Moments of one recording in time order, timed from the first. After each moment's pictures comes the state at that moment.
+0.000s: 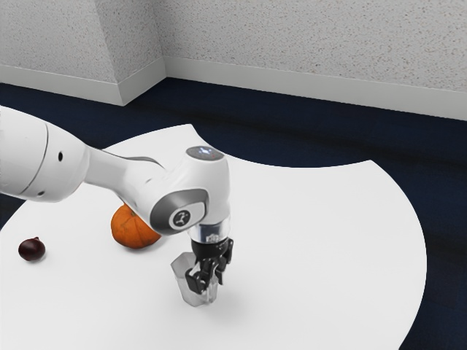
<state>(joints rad) -0.12 0.18 -0.25 -2.21 0.04 2.25 -1.92</state>
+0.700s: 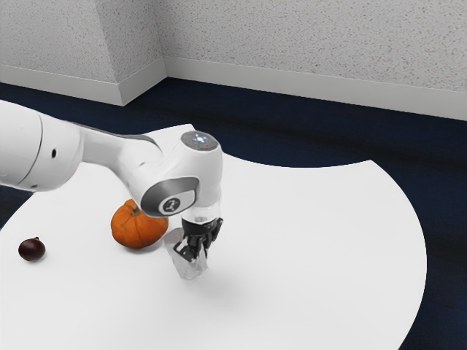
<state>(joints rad) -0.11 0.18 -0.17 -2.16 0.27 2.26 -1.87</state>
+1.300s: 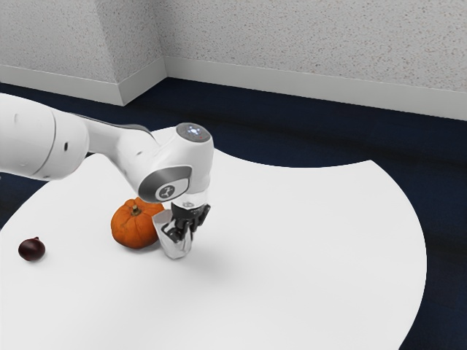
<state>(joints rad) -0.06 0.29 -0.12 -2.06 0.37 2.25 -1.75</state>
